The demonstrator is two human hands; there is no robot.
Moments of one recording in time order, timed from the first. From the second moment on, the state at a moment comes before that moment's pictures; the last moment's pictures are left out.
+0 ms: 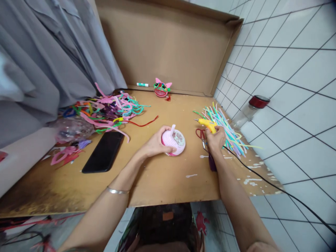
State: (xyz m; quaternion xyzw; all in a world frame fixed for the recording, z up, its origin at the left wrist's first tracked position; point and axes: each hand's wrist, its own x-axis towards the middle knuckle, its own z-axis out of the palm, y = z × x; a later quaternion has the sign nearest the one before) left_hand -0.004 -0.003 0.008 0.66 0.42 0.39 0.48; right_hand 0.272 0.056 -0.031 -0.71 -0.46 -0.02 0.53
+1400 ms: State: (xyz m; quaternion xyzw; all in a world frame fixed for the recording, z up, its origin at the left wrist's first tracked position) left_hand -0.004 -0.005 0.011 0.67 0.42 0.38 0.47; right_hand 0.234 0.016 0.008 -0.41 -0.70 -0.12 0.57
